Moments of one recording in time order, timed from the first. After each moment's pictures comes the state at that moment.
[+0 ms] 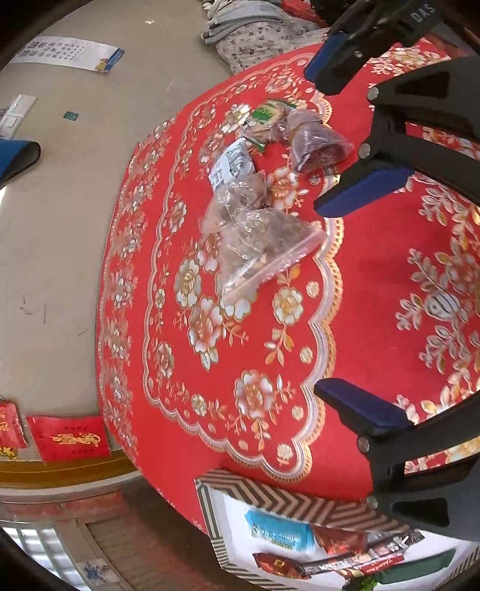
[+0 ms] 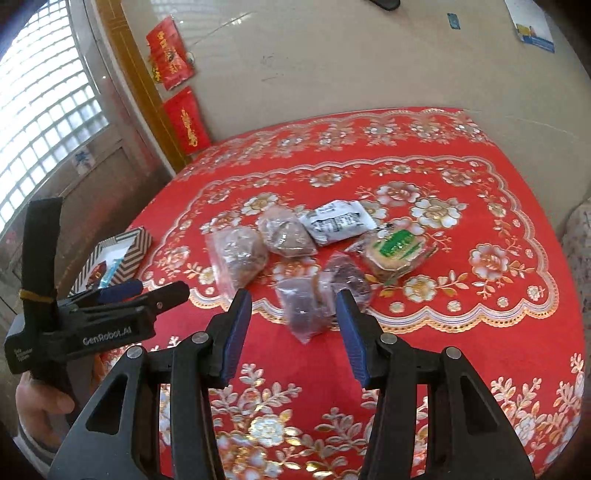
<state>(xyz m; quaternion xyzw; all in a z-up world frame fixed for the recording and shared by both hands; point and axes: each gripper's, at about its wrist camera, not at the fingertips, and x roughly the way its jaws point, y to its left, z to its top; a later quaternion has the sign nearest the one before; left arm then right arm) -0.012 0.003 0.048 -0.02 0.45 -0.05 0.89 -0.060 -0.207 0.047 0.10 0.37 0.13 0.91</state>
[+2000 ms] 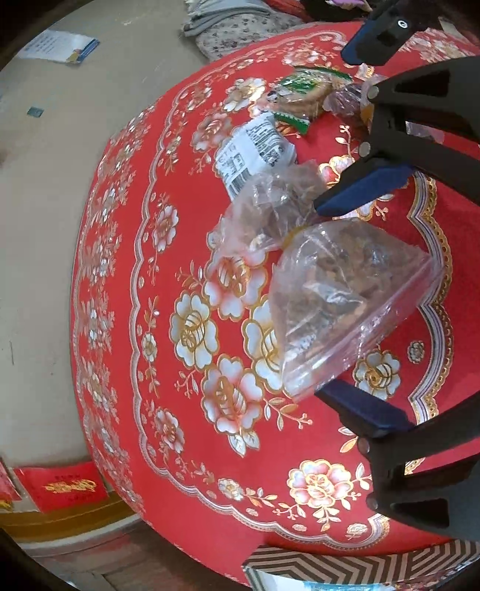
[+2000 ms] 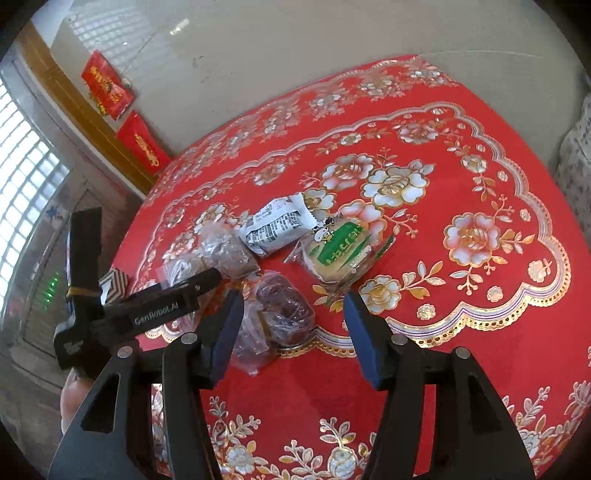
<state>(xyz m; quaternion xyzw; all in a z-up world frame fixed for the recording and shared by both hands) 0.066 -0.047 0.011 0.01 0.49 -0.08 0.87 -0.015 -0.257 0.023 0.21 0.42 0.10 0.88</state>
